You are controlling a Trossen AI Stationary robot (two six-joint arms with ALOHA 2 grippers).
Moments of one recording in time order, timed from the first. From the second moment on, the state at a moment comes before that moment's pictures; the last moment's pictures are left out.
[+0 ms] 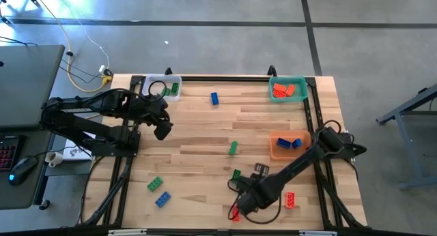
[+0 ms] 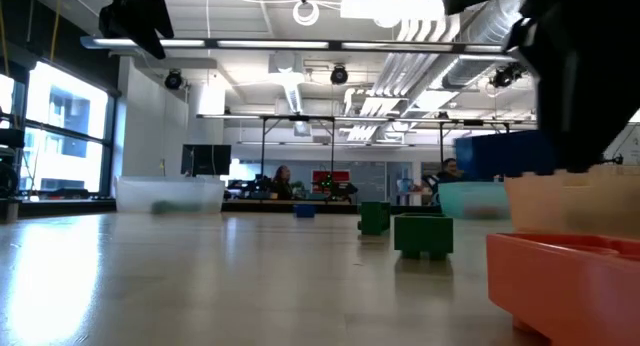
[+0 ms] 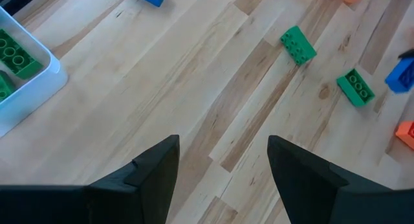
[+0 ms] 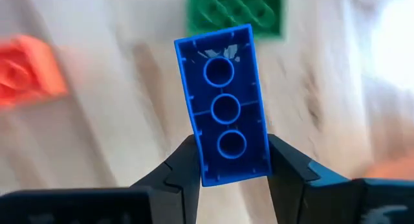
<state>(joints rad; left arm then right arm) 0.15 0.99 1.10 -1.11 -0.17 -0.60 0.62 2.04 1.60 -1.13 0.23 0.91</state>
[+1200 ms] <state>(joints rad) 0.15 0.99 1.10 -1.10 -0.25 -0.54 0.49 1.29 0.95 -1.34 0.29 1.44</state>
